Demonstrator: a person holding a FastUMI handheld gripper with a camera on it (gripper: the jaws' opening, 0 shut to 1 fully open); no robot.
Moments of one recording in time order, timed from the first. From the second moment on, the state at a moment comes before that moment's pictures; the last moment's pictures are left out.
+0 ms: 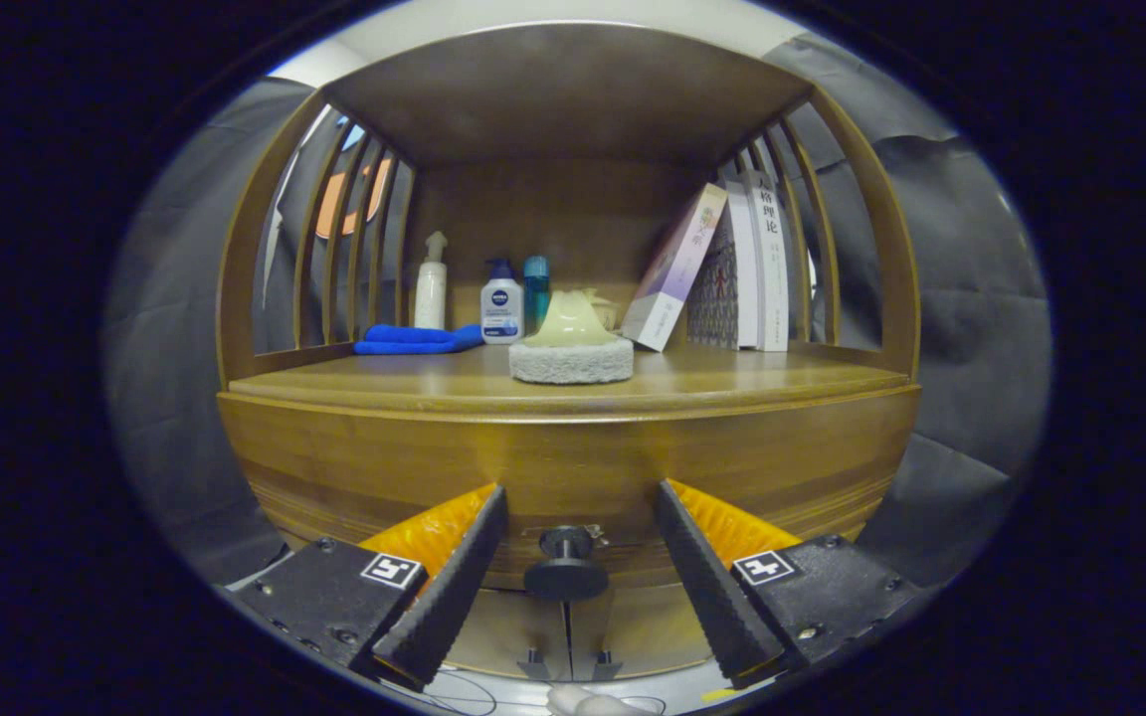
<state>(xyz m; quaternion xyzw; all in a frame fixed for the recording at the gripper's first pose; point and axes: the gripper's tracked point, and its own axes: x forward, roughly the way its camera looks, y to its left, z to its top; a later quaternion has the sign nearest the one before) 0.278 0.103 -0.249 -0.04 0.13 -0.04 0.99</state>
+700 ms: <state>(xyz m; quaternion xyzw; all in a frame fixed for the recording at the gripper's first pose) 0.123 0.065 -0.124 -0.02 0.07 0.00 1.00</state>
